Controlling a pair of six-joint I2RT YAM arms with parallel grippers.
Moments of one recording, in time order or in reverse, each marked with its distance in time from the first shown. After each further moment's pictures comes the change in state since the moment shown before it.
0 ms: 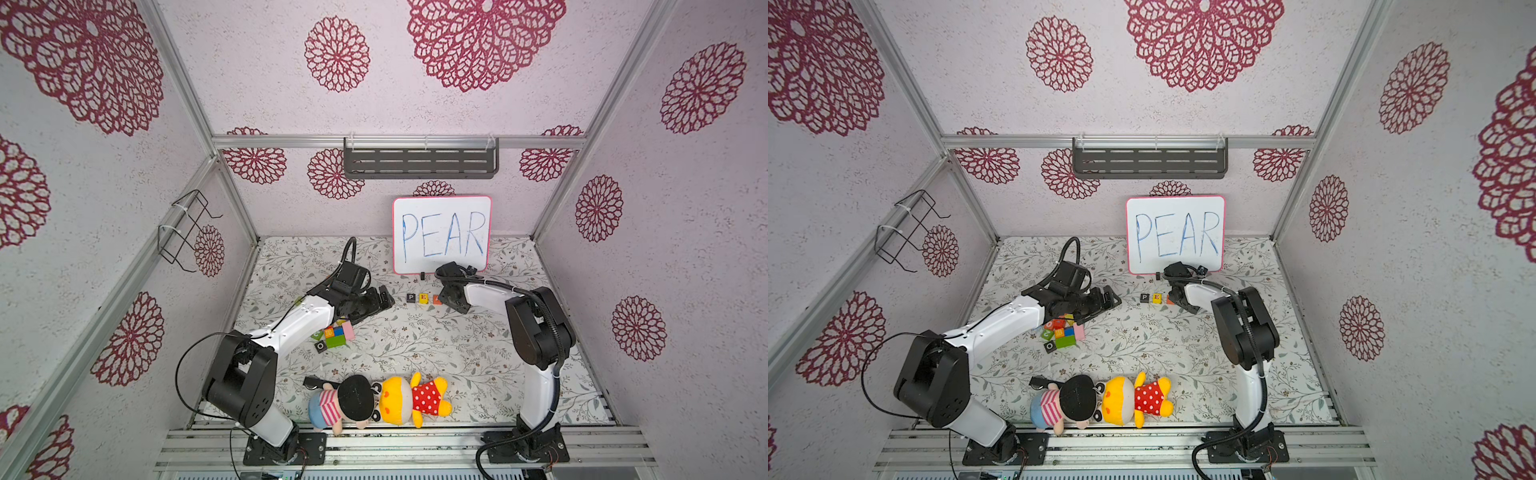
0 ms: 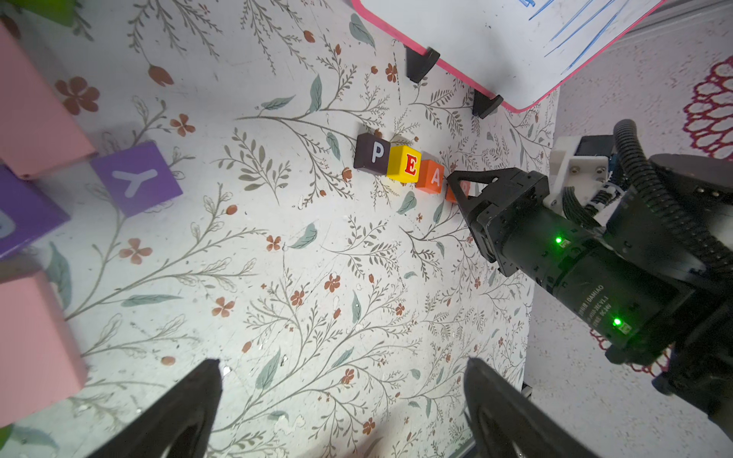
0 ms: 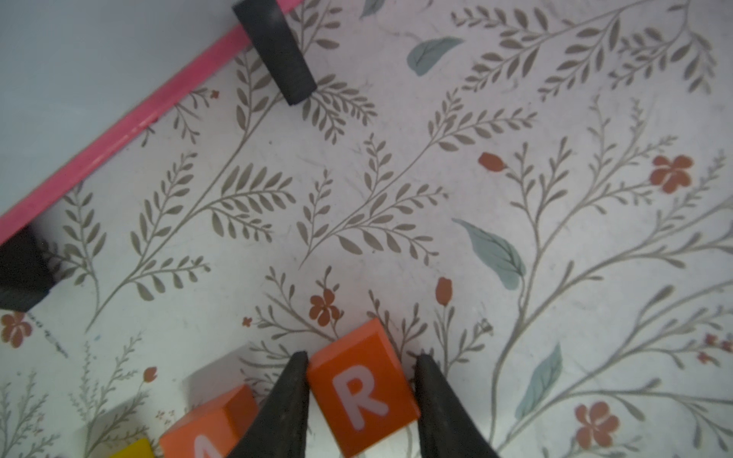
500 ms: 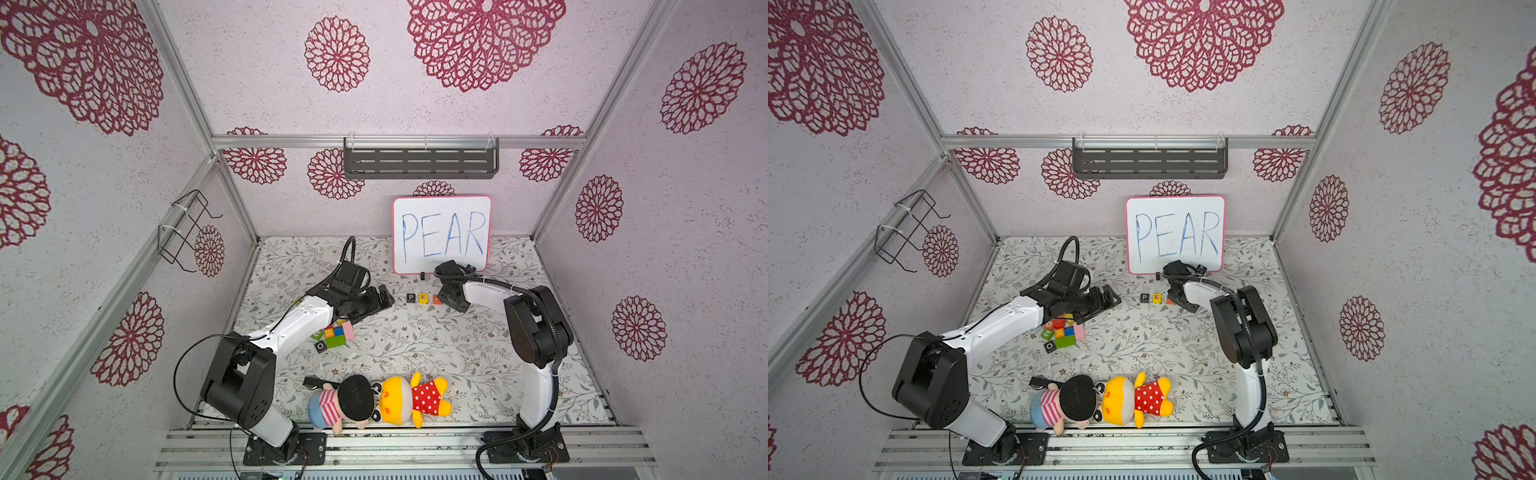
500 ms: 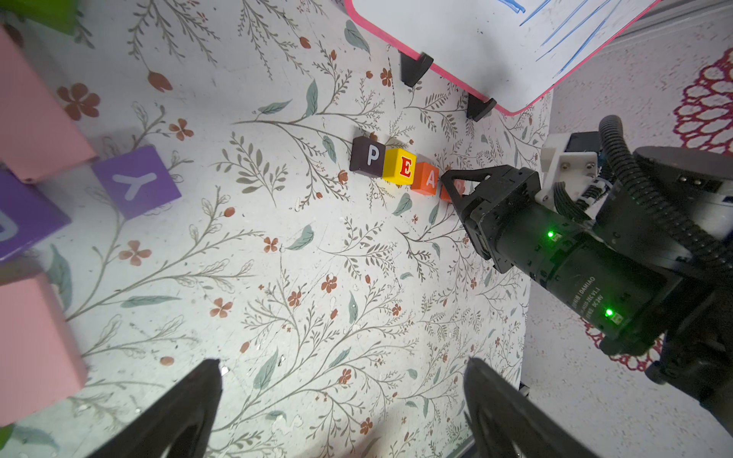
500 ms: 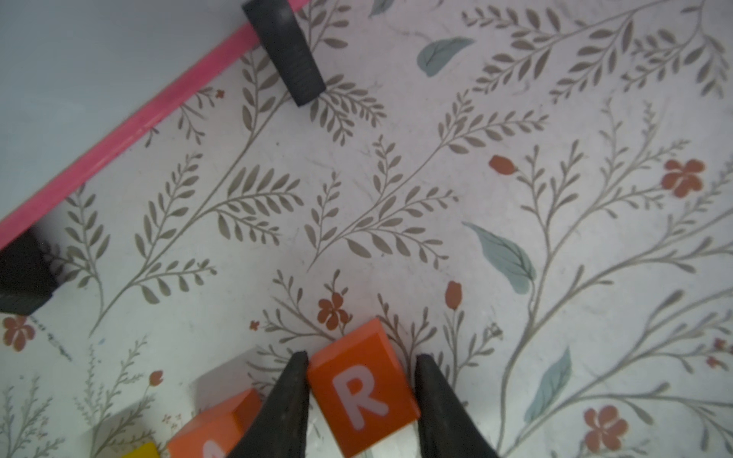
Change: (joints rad) left arm 0.003 -0.004 0.000 0.002 0.000 0.000; right arm 0.000 0.017 0.032 -0.026 -0.006 -0.002
